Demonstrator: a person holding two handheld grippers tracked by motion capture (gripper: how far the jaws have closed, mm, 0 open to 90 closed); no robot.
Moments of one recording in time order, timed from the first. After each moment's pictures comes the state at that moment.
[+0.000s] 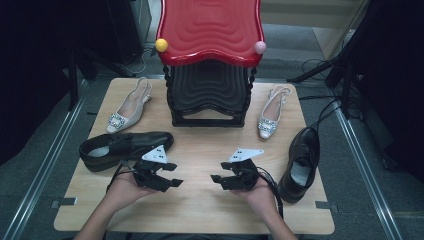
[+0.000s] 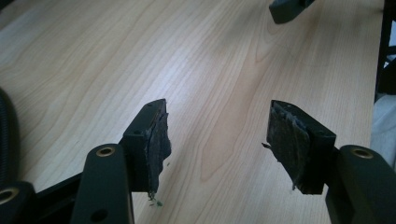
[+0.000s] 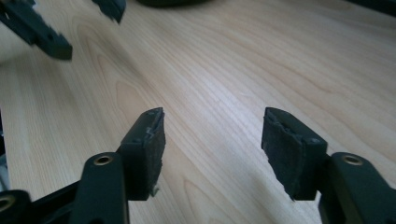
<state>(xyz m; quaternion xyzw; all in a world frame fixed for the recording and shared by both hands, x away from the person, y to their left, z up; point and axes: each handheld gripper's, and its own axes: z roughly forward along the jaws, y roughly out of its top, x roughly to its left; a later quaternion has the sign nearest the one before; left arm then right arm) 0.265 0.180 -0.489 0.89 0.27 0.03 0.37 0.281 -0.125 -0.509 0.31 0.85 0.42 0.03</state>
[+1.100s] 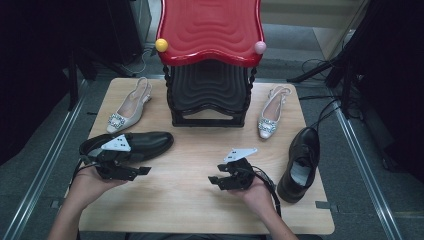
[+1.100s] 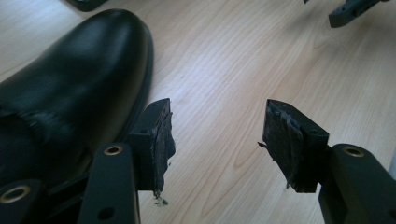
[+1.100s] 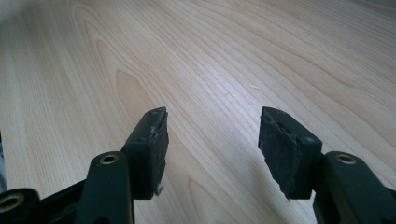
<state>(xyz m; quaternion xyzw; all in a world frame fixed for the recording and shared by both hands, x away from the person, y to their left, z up) 0.262 0.264 -0.463 0.86 0.35 0.07 0.36 0.285 -0.114 -0.514 0.30 0.87 0.39 0.02</state>
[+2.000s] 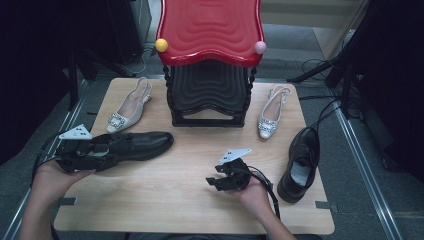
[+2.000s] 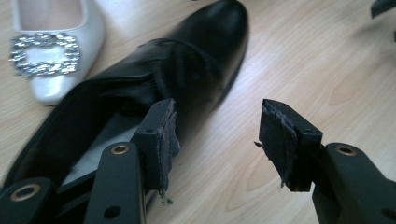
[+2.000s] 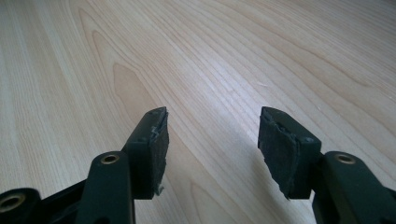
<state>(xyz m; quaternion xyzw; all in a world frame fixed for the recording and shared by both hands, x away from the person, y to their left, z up) 0.263 0.344 -0.441 0.83 0.44 0.12 0.34 0.285 -0.105 -0.518 0.30 0.88 0.38 0.02</state>
